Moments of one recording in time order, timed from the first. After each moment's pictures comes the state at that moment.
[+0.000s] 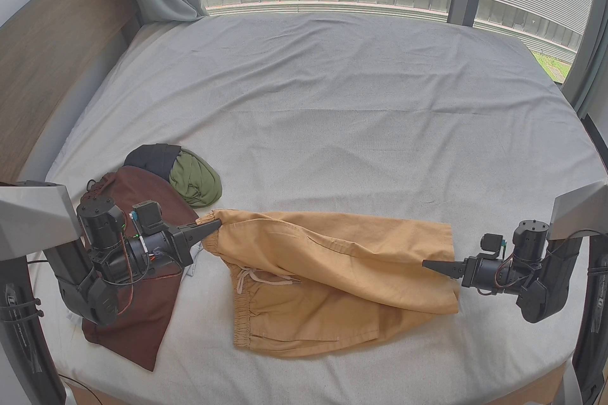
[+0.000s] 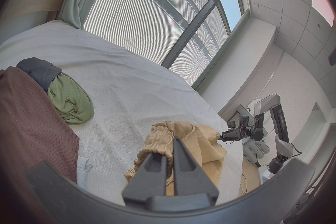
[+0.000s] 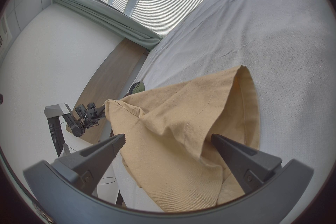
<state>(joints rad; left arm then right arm) -0.11 2.18 -0.50 -1.55 -0.71 -0.30 0.03 2.34 -0.40 -1.54 0.82 0.42</state>
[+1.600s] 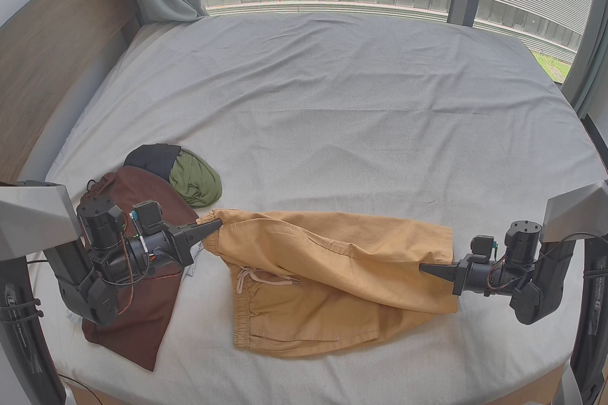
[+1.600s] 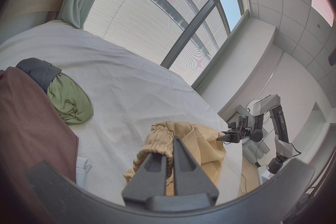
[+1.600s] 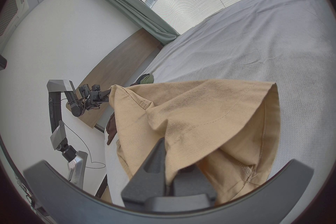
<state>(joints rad) -0.12 2.17 -0.50 -1.55 -0.71 -0.30 0.08 2.36 -0.43 -1.54 0.84 0.23</state>
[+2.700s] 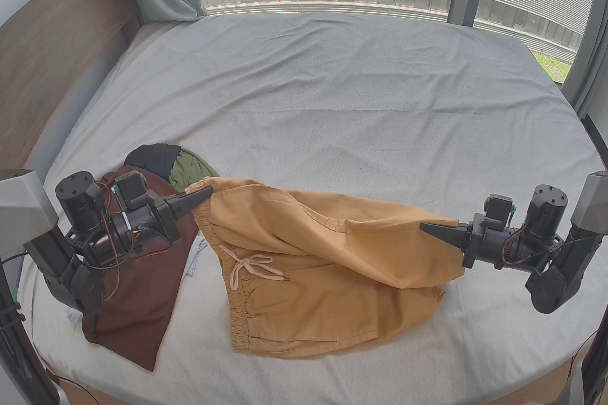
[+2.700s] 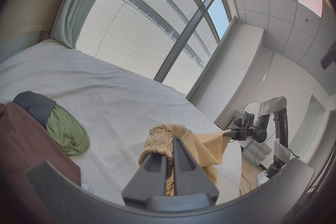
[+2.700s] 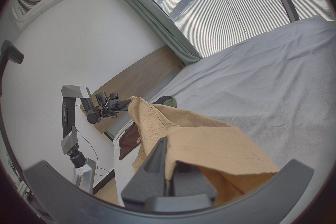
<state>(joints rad) -0.11 2.04 -0.52 -1.55 -0.72 -0.33 0.17 2.07 -0.42 -1.54 0.83 0.28</state>
